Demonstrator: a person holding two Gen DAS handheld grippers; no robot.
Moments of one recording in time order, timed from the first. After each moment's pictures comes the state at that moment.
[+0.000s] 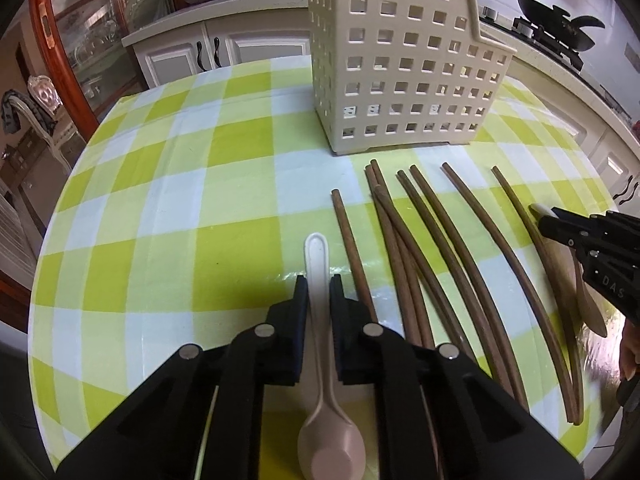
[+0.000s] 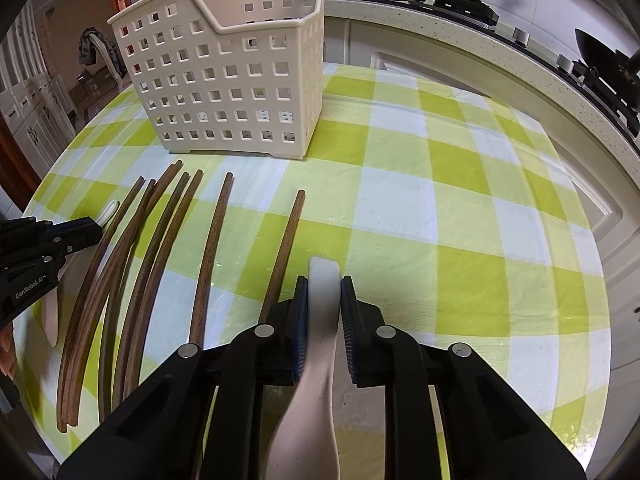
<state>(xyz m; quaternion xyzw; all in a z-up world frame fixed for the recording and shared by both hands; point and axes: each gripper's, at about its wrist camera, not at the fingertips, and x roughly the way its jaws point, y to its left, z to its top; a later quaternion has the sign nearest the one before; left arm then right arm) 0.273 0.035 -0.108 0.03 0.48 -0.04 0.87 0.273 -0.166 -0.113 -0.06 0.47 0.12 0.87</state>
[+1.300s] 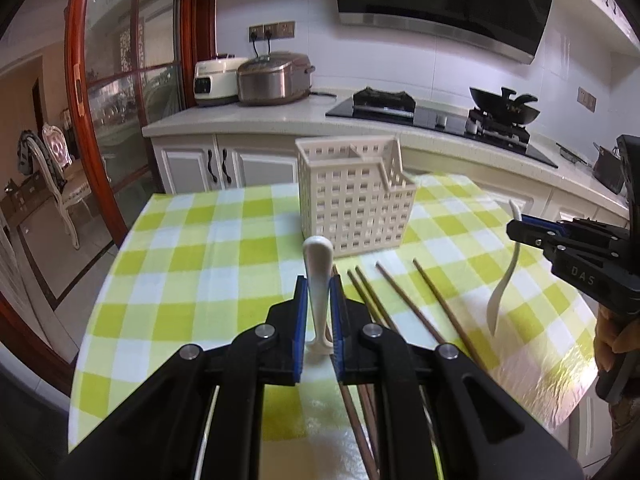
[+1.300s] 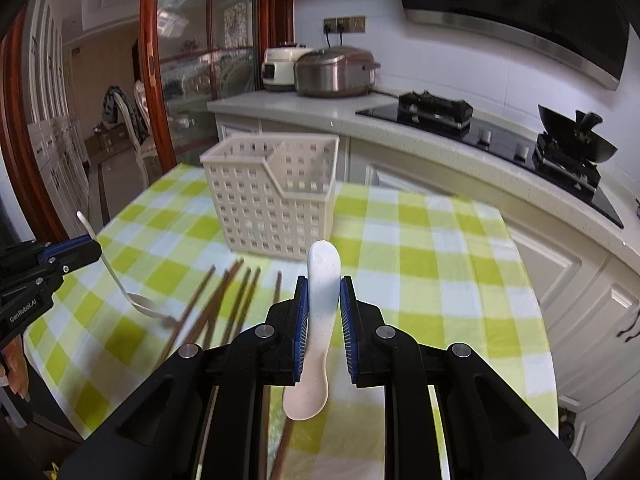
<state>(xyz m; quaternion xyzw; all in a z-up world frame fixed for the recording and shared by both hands) 0.171 0.032 0.014 0.02 0.30 -0.06 0.95 0.198 -0.175 0.002 -0.04 0.32 0.14 0.94</state>
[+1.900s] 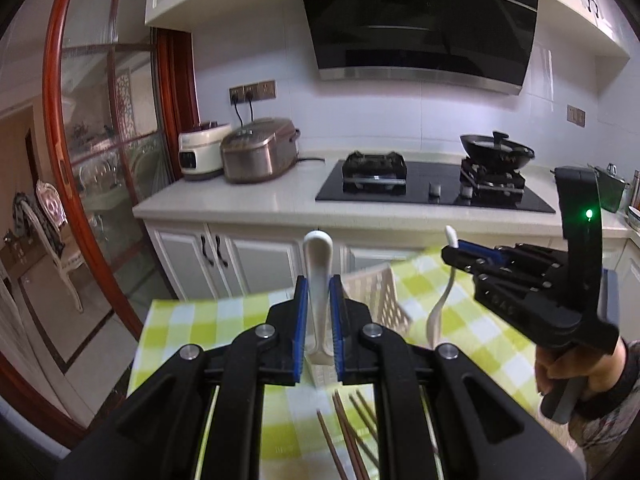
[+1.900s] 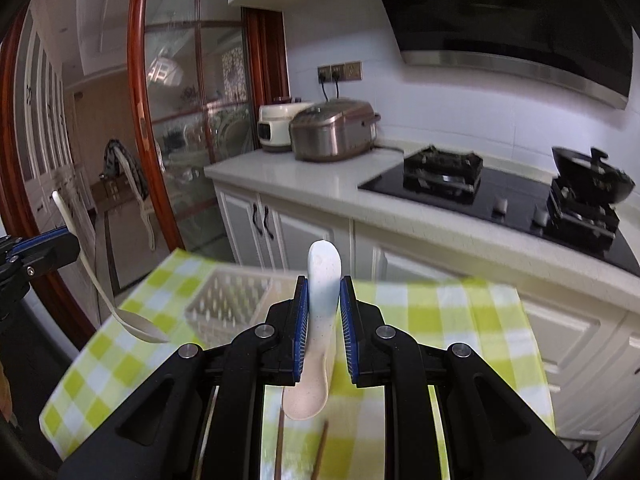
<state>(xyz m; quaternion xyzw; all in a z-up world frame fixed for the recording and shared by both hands) 0.256 0.005 0.136 0.06 0.23 -0.08 0.97 0.303 -0.164 0.076 0.00 0.24 0.15 0.96</state>
